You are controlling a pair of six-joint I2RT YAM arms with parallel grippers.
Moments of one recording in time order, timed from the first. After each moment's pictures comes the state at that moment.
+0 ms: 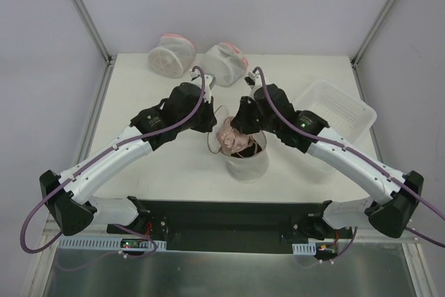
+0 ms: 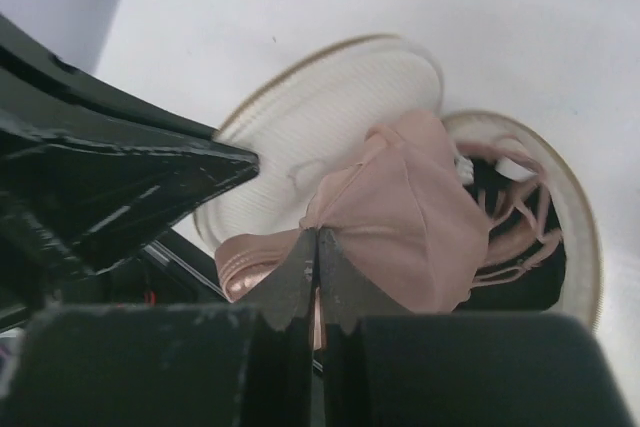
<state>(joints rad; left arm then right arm) -0.79 1.26 1.26 -0.63 -0.09 -0.43 0.87 1.33 1.30 -0.60 0.06 0.55</state>
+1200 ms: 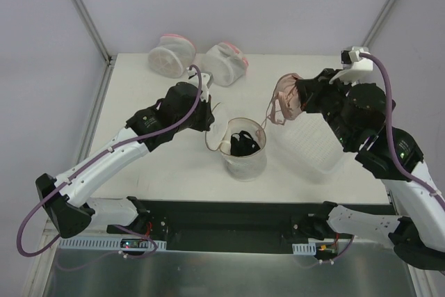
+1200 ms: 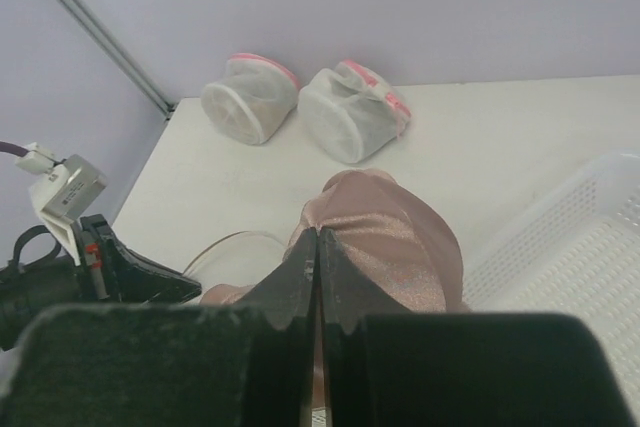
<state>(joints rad) -0.79 1.23 1.27 -0.64 -0.12 -0.40 0.85 0.98 1.58 -0.69 0.53 0.37</state>
